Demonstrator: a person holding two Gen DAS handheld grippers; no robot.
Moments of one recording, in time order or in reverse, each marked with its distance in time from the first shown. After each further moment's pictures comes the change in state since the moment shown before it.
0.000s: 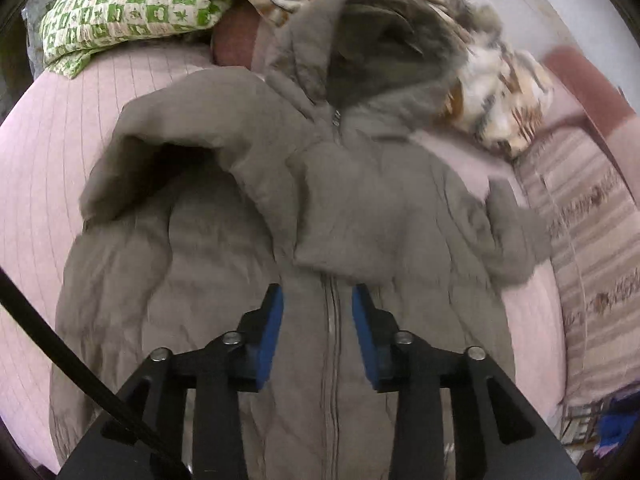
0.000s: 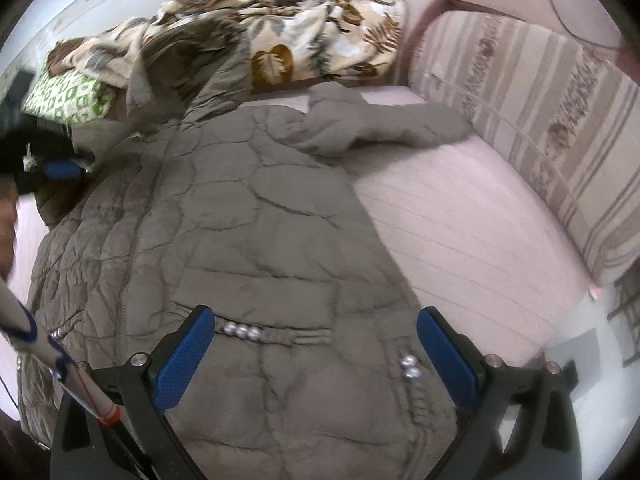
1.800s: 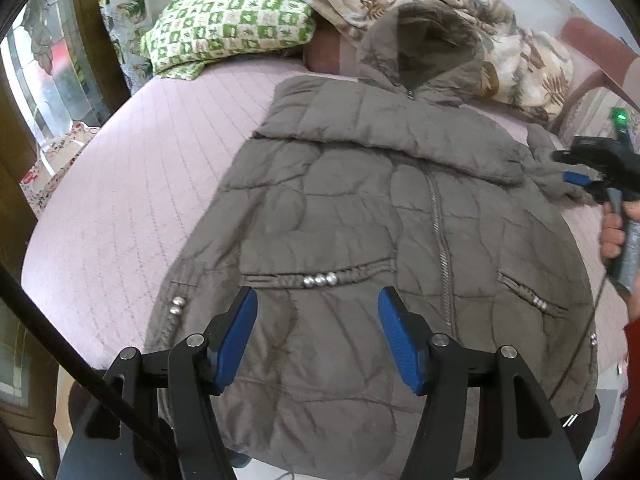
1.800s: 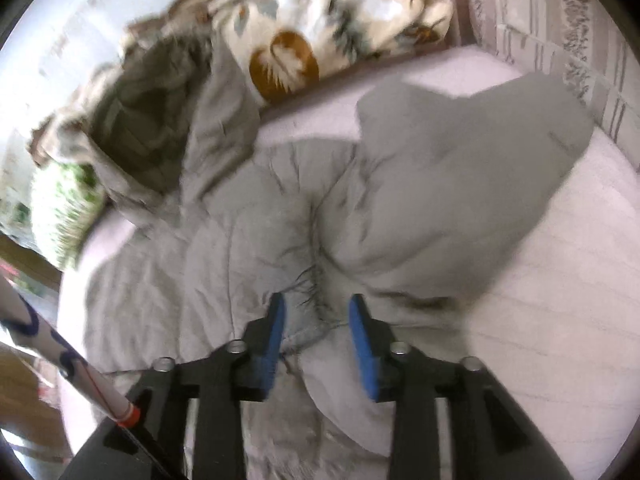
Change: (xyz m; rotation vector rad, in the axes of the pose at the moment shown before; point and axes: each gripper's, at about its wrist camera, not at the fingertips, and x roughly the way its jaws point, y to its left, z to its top) left arm -0.104 0.044 -0.159 0.033 -0.116 0.310; right arm 0.143 -0.001 0.165 0.201 0.086 0.343
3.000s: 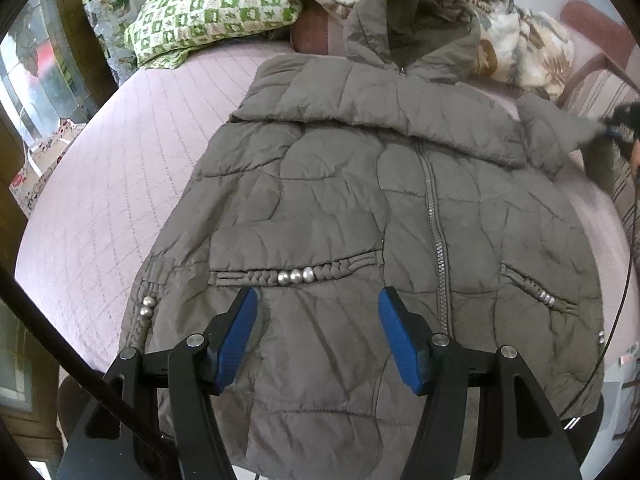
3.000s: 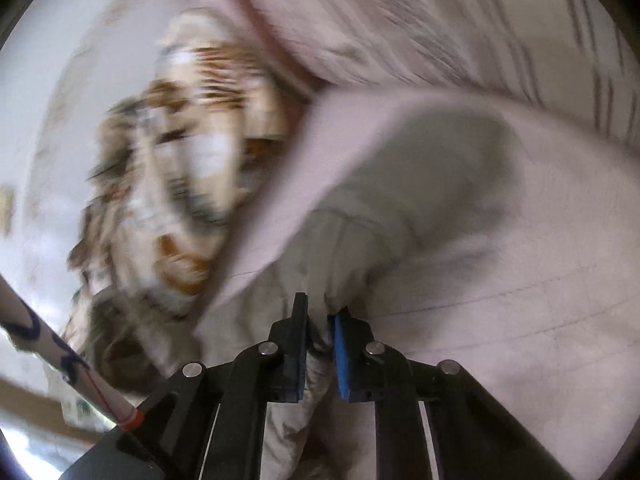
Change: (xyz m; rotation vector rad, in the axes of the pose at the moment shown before) left arm 0.023 -0.013 0.002 0.016 0.046 -0.003; right arm -0.028 -0.159 0.116 0.445 -0.165 0.129
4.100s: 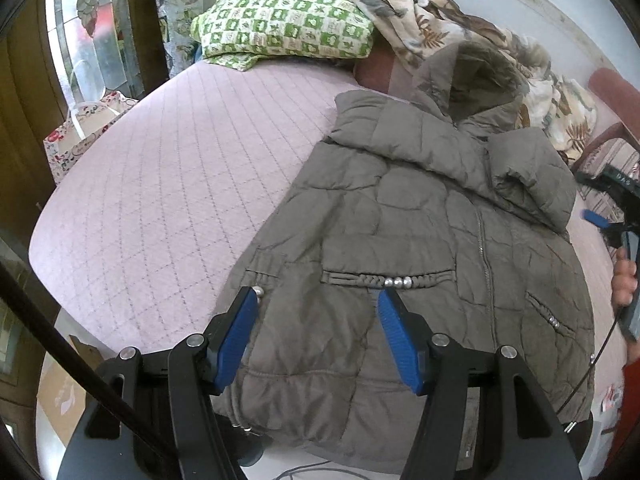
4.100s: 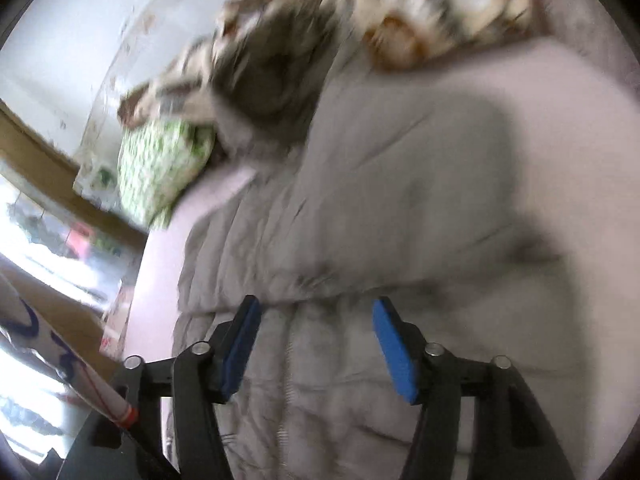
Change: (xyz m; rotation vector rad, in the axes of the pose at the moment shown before) left arm -0.039 0.093 -0.019 -0.155 -0.090 0.003; right arm -0.016 0.109 -0.210 -0.506 0.242 0.110
